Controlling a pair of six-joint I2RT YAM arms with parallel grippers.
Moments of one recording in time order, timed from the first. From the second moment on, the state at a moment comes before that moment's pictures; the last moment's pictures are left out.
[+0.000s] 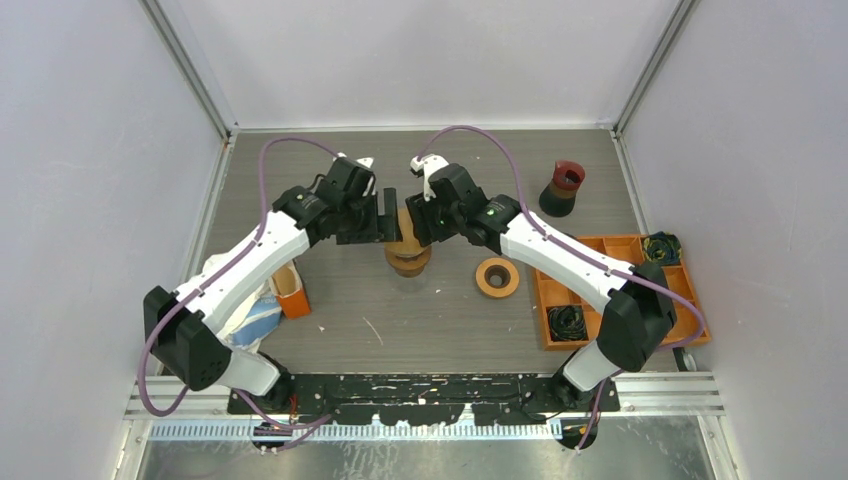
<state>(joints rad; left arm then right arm) -0.62 1.42 1.34 -0.81 0.00 -0.58 0.76 1.55 1.31 -0.48 0.07 0.20</state>
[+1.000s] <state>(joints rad) -0.59 1.48 1.35 -0.81 -0.06 -0.57 0.76 1.54 1.31 -0.48 0.03 0.20</state>
